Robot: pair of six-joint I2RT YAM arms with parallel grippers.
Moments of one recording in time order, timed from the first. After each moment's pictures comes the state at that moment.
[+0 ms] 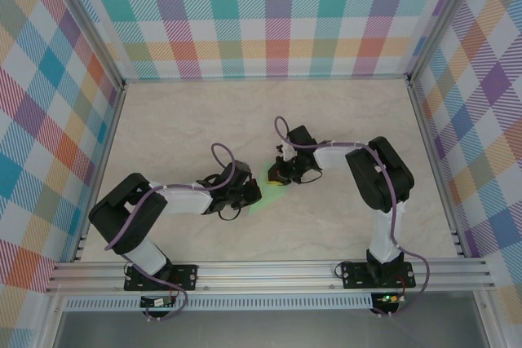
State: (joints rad) left arm -0.76 1.61 0.64 0.09 0.12 -0.99; right arm 0.53 1.97 1.09 -0.24 -0.67 0.66
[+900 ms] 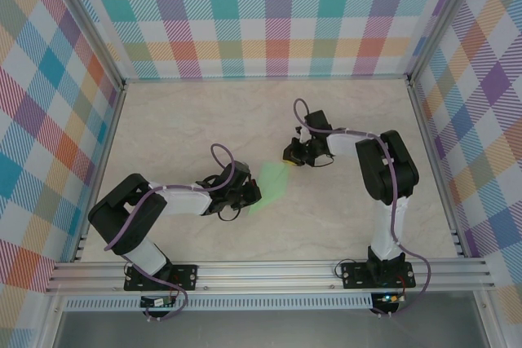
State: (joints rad) left arm -0.76 1.61 0.63 0.10 0.12 -0.99; right arm 0.38 2.02 1.19 -0.25 -0.56 0.65
